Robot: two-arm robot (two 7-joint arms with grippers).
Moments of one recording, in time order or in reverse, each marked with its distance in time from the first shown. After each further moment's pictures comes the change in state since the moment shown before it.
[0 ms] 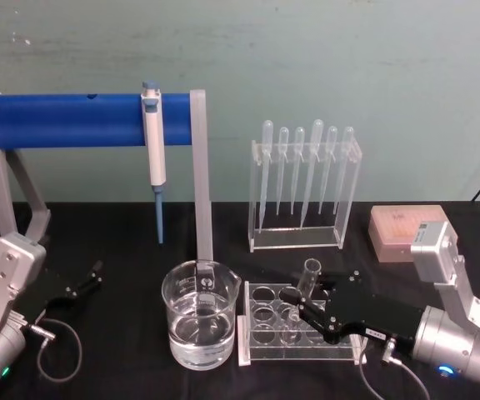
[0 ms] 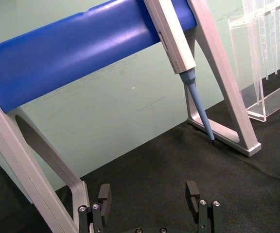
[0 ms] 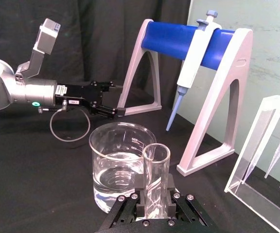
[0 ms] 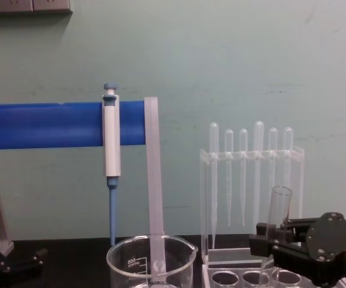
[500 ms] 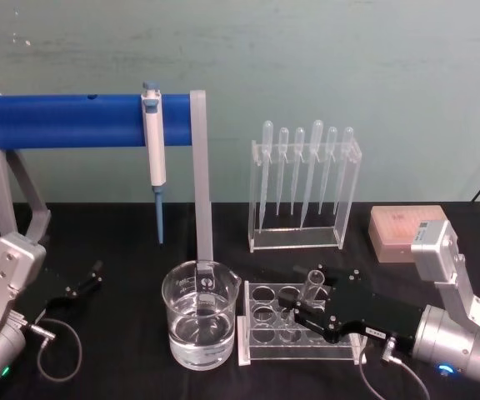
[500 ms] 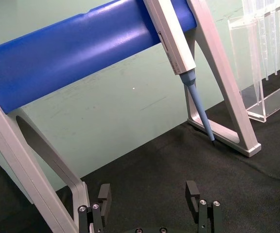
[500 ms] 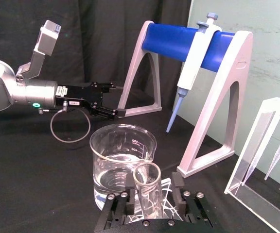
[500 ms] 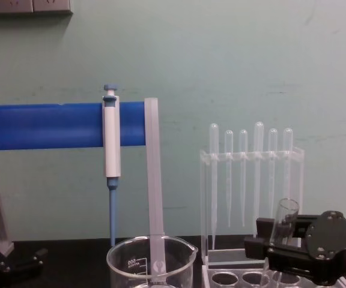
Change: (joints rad) left arm 0.000 0.000 0.000 0.000 0.000 0.000 0.000; right arm 0.001 0.001 0.000 -0.003 0.002 0.001 0.001
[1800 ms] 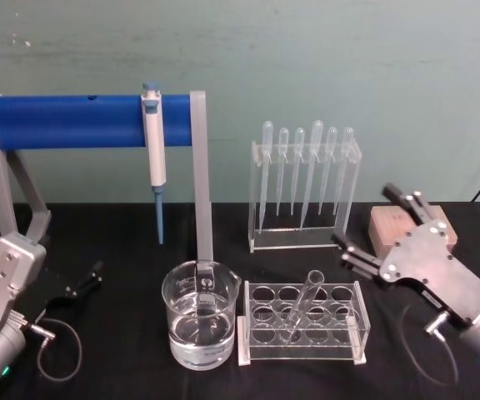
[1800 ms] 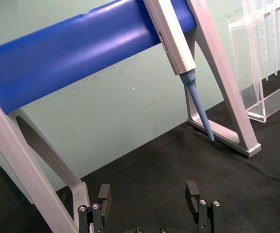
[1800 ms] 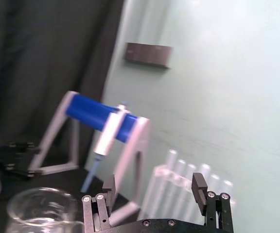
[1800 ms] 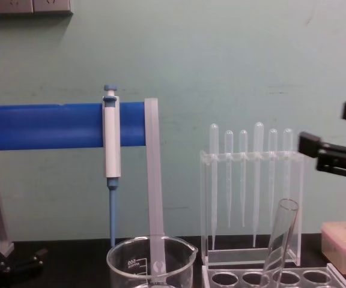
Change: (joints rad) left arm 0.000 0.000 0.000 0.000 0.000 0.000 0.000; right arm -0.265 -0.044 0.244 -0.242 -0.173 -0.242 -0.346
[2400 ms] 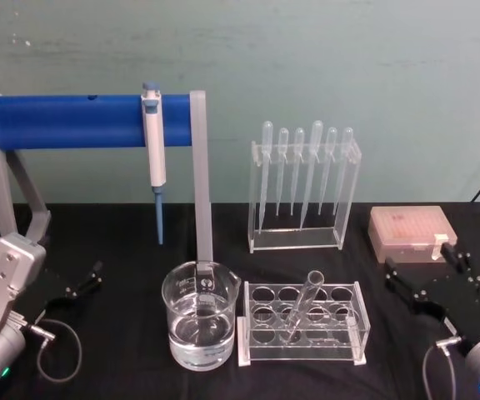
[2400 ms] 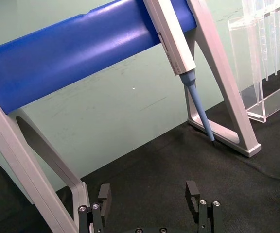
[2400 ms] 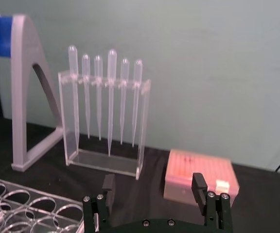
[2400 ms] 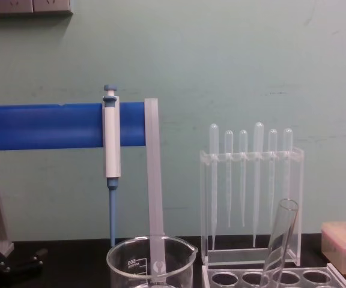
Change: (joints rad) left arm 0.000 0.000 0.000 0.000 0.000 0.000 0.000; right arm -0.080 -0.159 0.093 0.059 -0.060 0.315 -0.276
